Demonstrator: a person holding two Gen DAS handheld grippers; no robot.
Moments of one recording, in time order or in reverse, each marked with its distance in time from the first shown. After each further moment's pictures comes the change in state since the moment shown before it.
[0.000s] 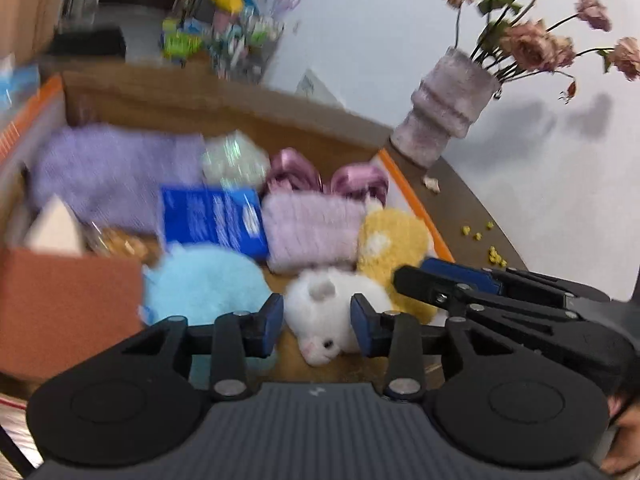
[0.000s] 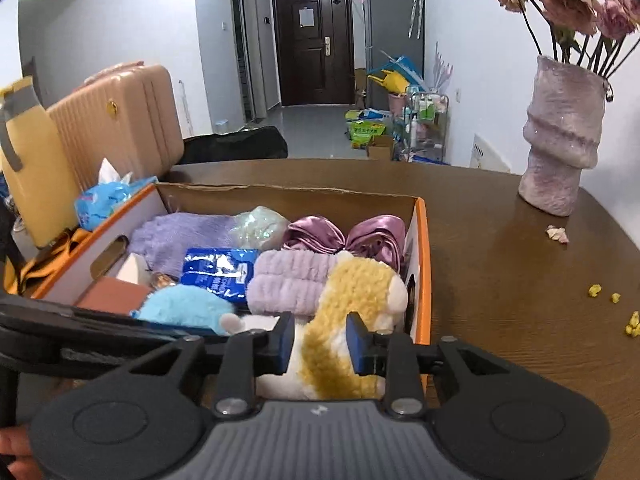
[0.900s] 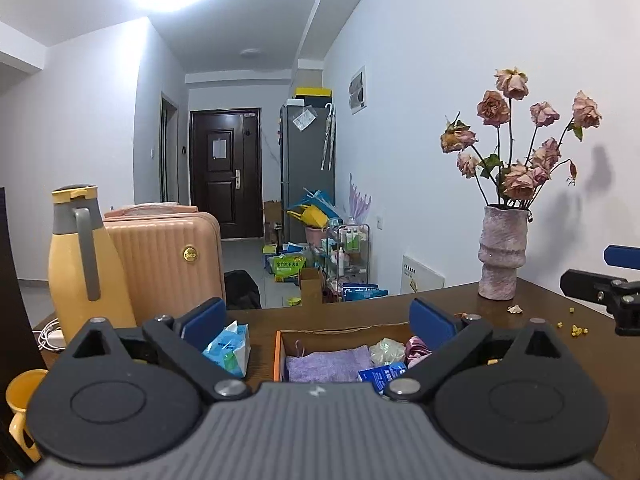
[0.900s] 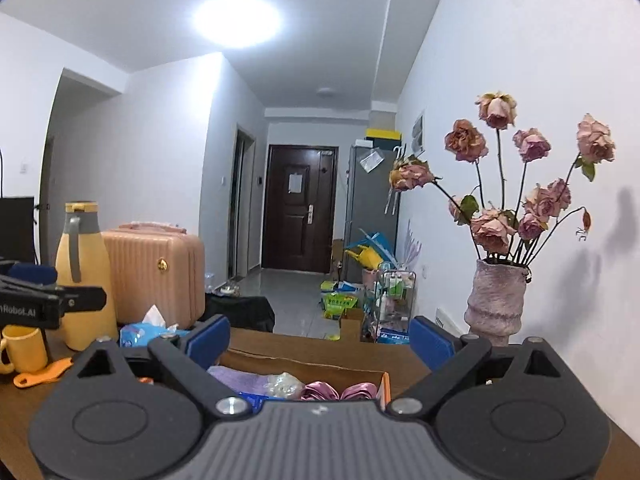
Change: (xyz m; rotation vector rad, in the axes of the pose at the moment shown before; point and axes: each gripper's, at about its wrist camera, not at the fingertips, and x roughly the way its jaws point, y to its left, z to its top) left arm -0.224 -0.045 -0.045 0.302 -0.595 0.402; right arm -0.180 0.070 -0.028 -0.097 -0.553 -0.114
